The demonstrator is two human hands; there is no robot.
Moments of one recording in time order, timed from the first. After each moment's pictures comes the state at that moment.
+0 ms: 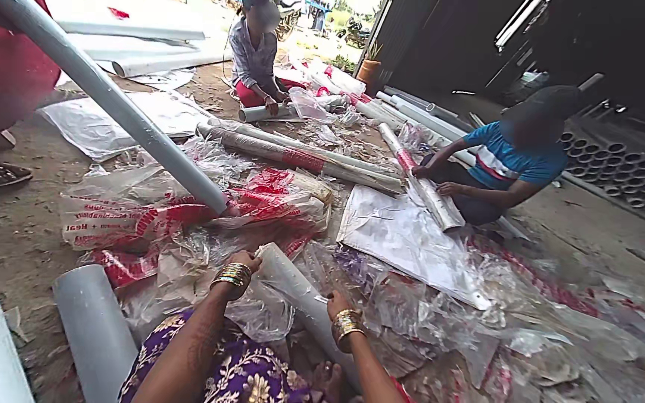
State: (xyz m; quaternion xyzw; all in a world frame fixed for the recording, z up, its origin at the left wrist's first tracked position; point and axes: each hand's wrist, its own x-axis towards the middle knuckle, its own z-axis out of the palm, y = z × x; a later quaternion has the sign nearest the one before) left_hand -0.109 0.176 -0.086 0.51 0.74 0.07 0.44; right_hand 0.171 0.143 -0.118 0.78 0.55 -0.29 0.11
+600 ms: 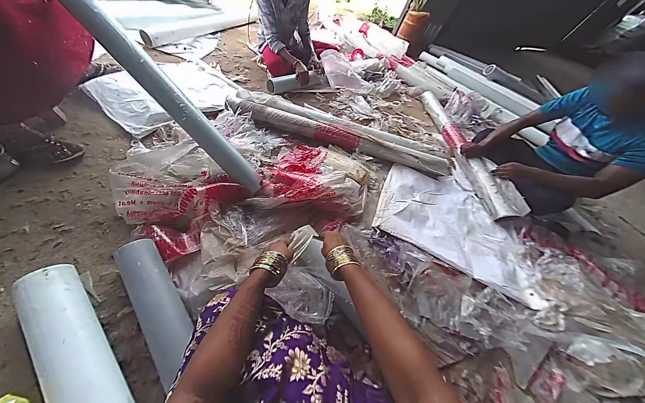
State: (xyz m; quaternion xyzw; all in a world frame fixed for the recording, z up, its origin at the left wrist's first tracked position) left_hand -0.121 0.182 -0.104 0.53 0.70 0.00 0.47; right_hand 0.028 0.223 -0.069 0.63 0.71 -0.23 0.19
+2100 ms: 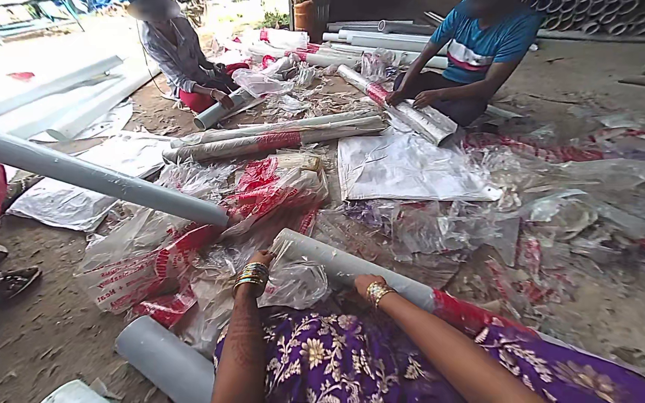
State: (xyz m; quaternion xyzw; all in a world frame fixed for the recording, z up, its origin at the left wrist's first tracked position) left_hand -0.121 0.181 -0.106 0.53 0.71 0.07 0.46; right_hand 0.151 0.087 -0.114 0.64 0.64 -0.31 0.30
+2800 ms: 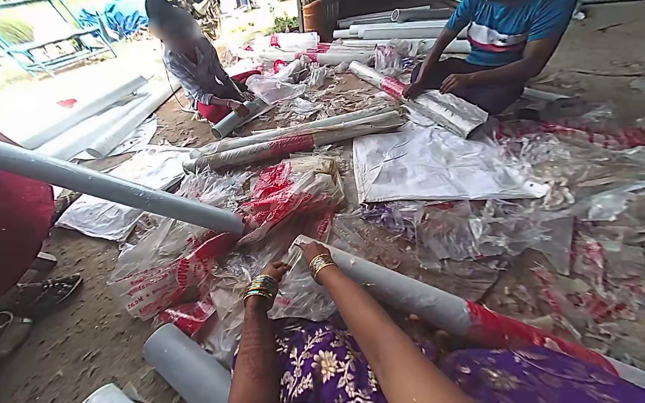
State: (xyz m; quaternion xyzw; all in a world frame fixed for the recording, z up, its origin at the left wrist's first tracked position) left_hand -0.136 0.181 -0.119 0.53 0.68 0.09 0.50; right_hand 0.014 0.209 -0.114 0.67 0.66 -0.33 0.03
